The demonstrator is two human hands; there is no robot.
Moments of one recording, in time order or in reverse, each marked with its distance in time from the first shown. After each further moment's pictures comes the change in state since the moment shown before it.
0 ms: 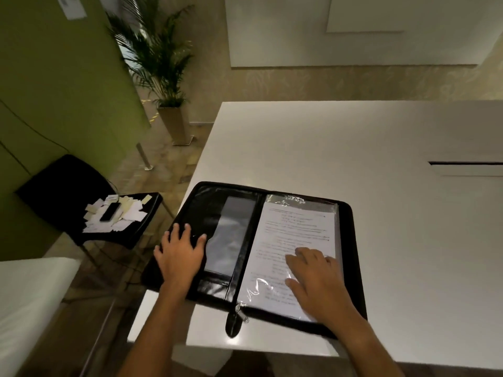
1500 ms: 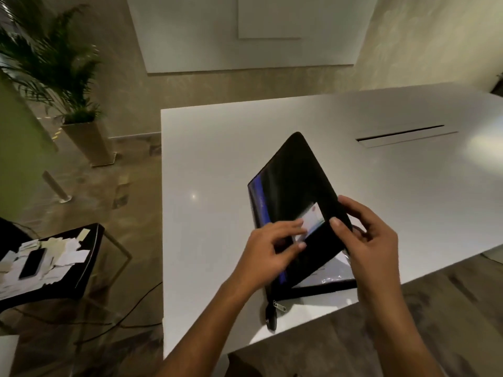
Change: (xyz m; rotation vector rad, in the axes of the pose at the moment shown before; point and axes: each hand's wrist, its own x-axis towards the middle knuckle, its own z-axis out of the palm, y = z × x) left_hand -0.072 0.065 -0.045 -0.883 -0.379 1.085; right_hand -0.041 -0.151 -0.113 1.019 0.839 0.551
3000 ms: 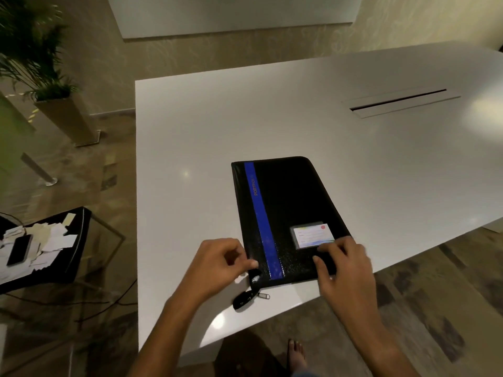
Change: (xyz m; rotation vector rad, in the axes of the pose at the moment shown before) left_hand -0.038 -0.053 -0.014 0.168 -0.131 -0.267; right_hand -0.018 0.127 -0.055 -1.040 -0.094 -0.243
